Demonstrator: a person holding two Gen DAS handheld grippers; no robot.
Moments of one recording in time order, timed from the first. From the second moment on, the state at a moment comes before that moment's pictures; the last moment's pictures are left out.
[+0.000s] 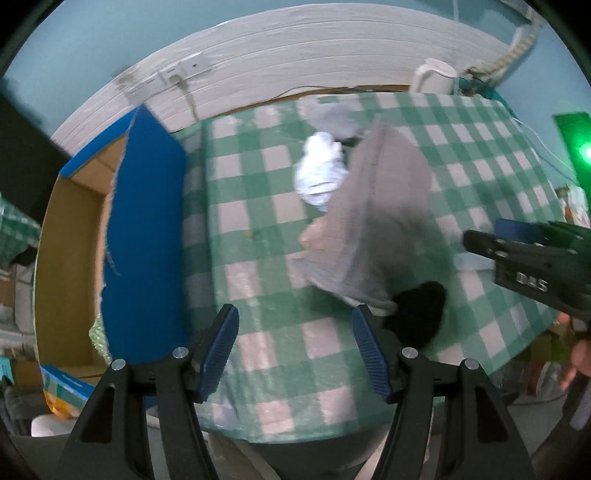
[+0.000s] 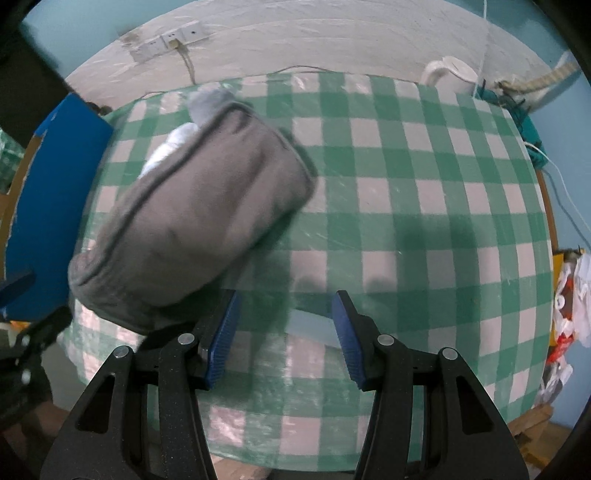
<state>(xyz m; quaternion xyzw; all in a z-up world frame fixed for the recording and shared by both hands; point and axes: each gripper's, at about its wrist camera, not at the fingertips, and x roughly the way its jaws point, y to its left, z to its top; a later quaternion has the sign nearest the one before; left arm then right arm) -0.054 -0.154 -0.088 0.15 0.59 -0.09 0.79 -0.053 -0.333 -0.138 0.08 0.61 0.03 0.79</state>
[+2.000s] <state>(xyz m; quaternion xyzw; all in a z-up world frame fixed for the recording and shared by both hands) -0.079 -0.215 -0.147 0.16 0.59 -0.16 0.78 -0.079 -0.295 -0.196 -0.07 0.64 0.13 0.75</state>
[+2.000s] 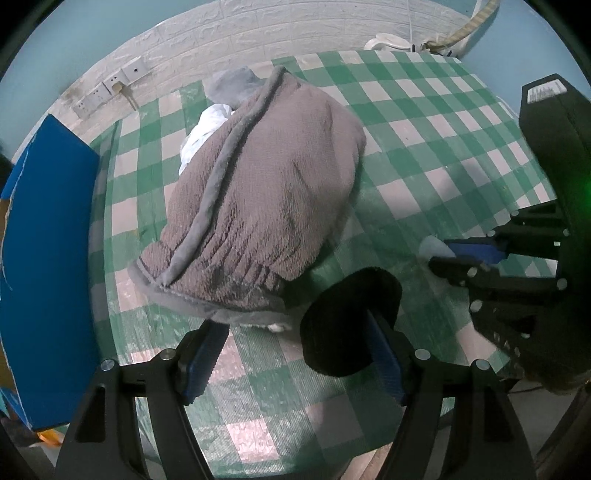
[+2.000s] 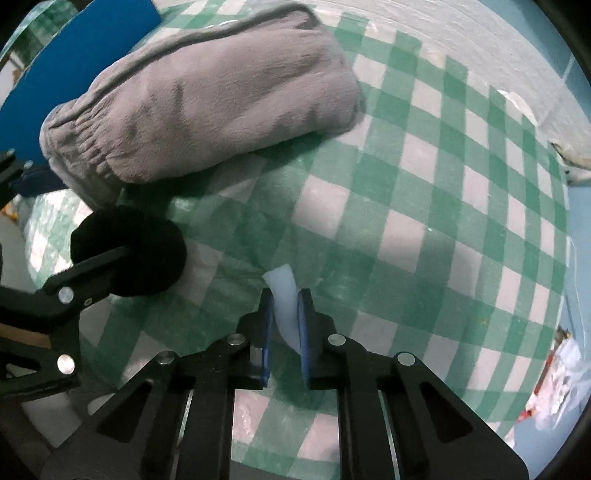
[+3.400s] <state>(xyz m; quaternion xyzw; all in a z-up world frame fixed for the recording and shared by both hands) -0.079 -0.240 -0.173 0.21 0.57 -0.18 0.77 -0.068 -0.345 -0.203 0.01 0.63 0.11 0.77</state>
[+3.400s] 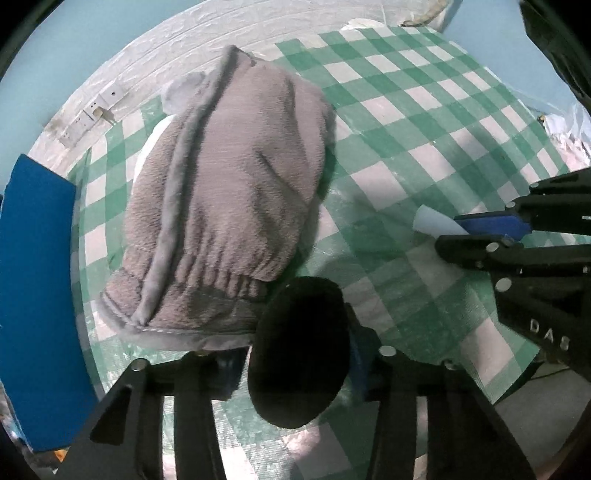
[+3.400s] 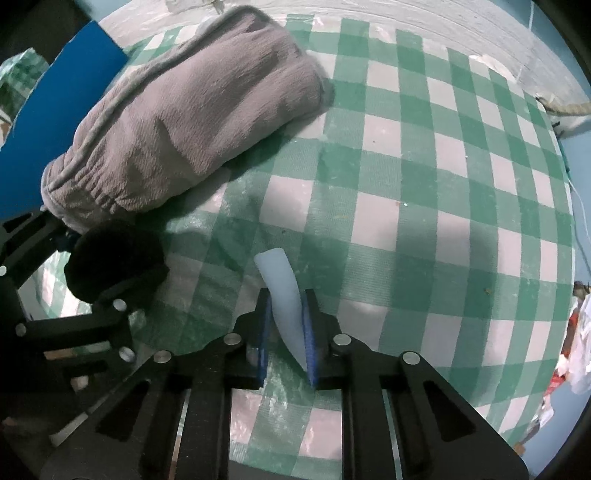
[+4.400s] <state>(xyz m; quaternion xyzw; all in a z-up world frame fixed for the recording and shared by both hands) -0.068 -0.169 -0.131 0.11 0.57 -0.20 0.79 -0.075 -0.325 -0.154 0.07 0.58 0.12 0.80</state>
